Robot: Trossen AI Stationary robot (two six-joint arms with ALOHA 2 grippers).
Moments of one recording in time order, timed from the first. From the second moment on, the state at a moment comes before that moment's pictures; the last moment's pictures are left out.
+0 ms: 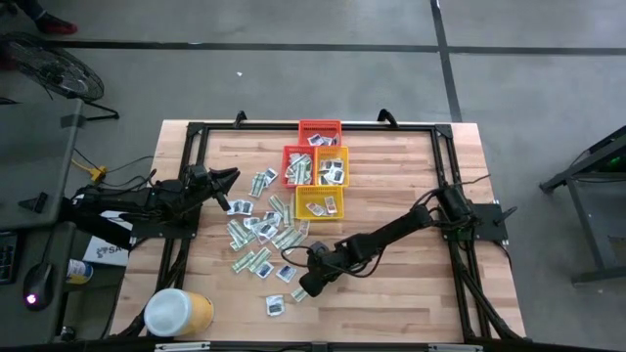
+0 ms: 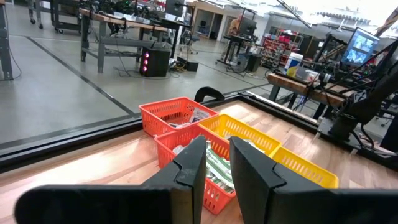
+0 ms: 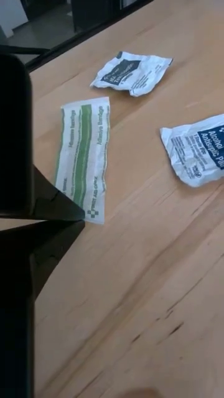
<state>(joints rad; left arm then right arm) -0.09 0.02 0.05 -0.05 -0.72 -0.27 0.37 2.16 1.36 -0.19 -0.06 1.26</state>
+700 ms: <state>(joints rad) -0.09 0.02 0.05 -0.05 -0.72 -0.27 0.30 1.97 1.58 -0.51 -0.02 0.91</state>
